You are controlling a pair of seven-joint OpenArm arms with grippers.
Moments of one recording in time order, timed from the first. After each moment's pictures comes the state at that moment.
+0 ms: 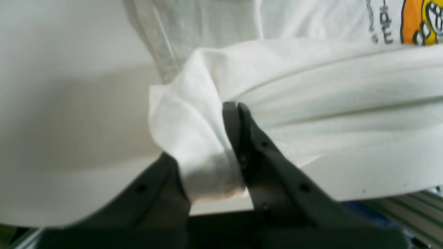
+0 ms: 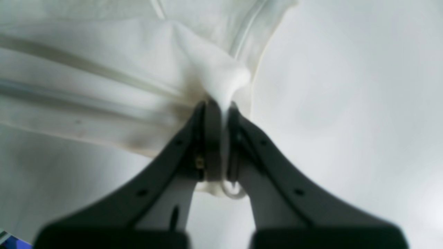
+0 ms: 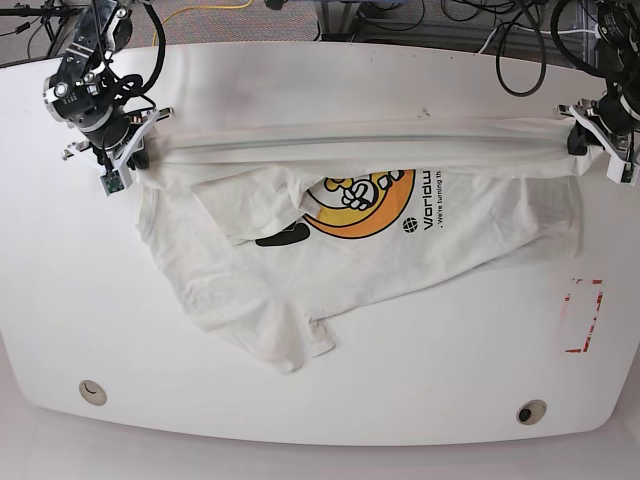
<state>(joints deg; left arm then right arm) 23.6 -22.7 -40.3 107.3 -41.8 -30.4 67.6 -17.4 9.7 32.1 107.8 14.3 41.2 -56.3</state>
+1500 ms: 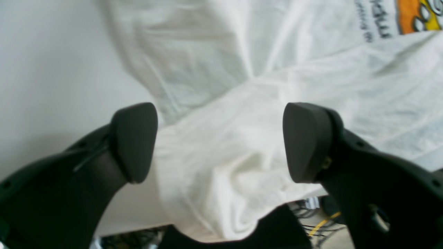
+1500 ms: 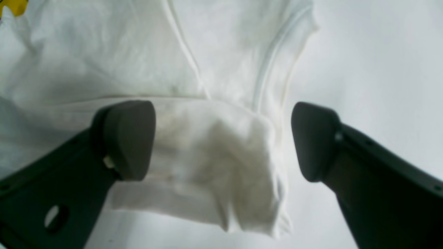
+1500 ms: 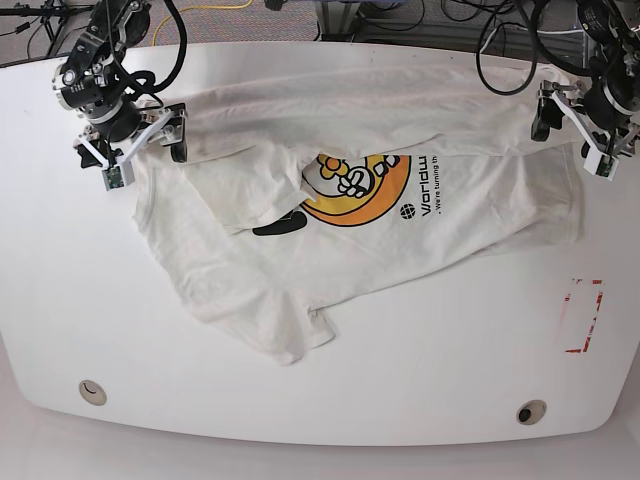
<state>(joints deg) 20.8 -15.7 -41.3 113.1 -36.6 -41.4 72.3 -17.2 3.9 36.1 108.8 18.6 40.6 -56.6</state>
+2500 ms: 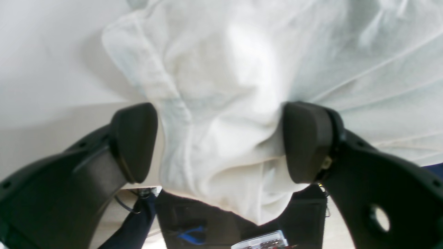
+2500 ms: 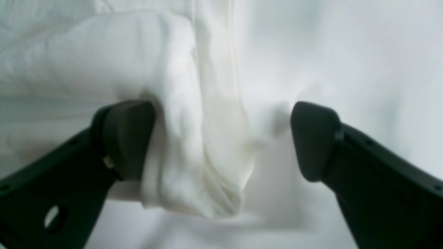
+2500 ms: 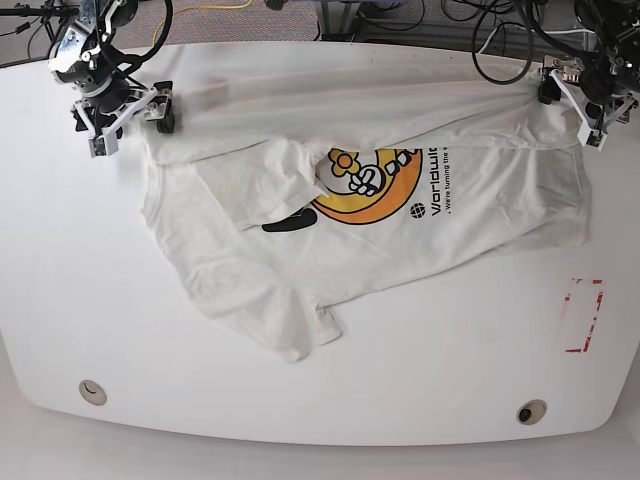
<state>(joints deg) 22.0 -16.4 -39.3 96.6 -16.3 -42.4 62.8 -21.5 7.1 38.8 94.4 19.5 40.4 -48.2</state>
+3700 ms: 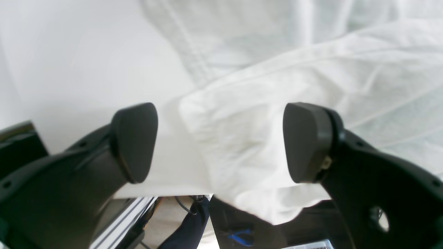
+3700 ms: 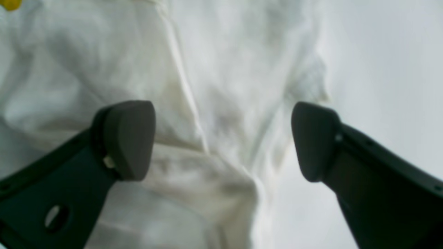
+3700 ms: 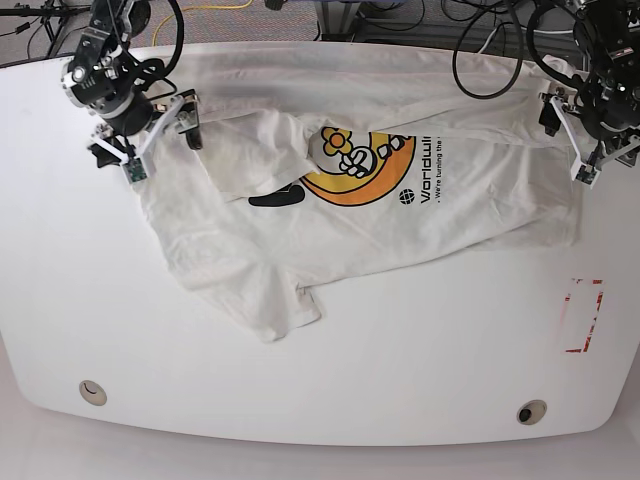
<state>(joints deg) 16.6 -17.4 -33.8 110.5 -12.4 -41.9 71.2 -19.9 6.5 25.8 111.2 17.9 40.5 -54.6</state>
